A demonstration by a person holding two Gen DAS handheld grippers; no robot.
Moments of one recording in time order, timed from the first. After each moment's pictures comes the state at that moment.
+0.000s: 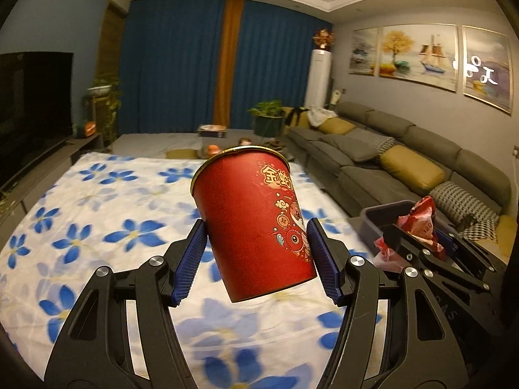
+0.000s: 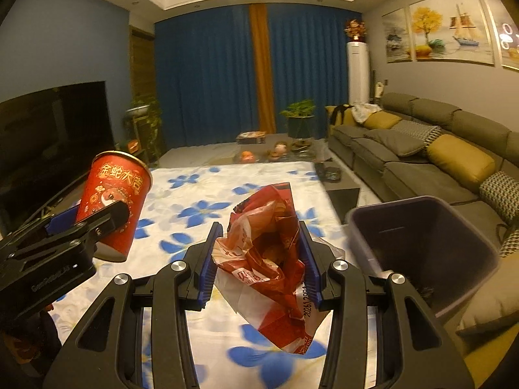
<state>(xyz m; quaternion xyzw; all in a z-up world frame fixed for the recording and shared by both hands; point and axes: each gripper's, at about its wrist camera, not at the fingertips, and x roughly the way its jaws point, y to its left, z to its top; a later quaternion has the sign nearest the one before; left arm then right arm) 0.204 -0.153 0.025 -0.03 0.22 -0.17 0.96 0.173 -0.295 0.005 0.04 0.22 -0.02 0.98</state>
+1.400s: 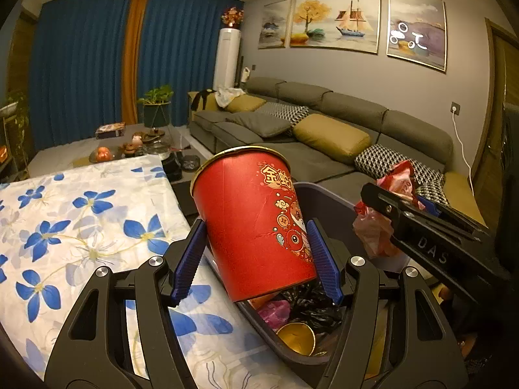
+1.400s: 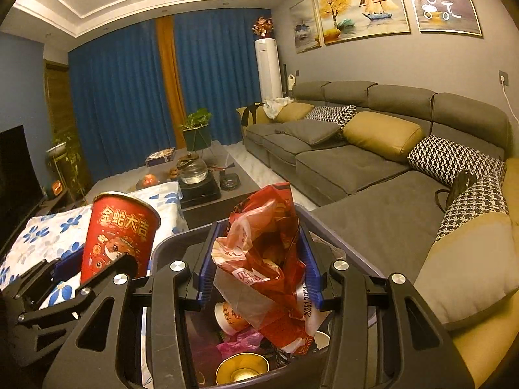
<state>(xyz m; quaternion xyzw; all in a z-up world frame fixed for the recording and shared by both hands) 0.240 -0.380 -0.015 0.02 0.24 -0.34 0.91 0.174 -0.486 -0.010 0.10 0.21 -0.18 0.96</state>
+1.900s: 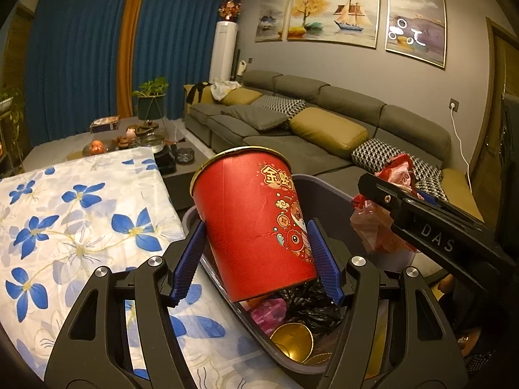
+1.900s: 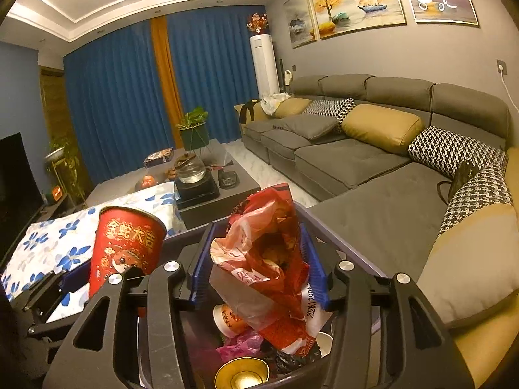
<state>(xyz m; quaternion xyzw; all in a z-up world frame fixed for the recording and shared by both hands) 0.251 -0.392 -0.026 0.02 0.25 -0.35 0.90 0.181 -0.497 -0.012 0.12 0.21 -0.18 0.95</state>
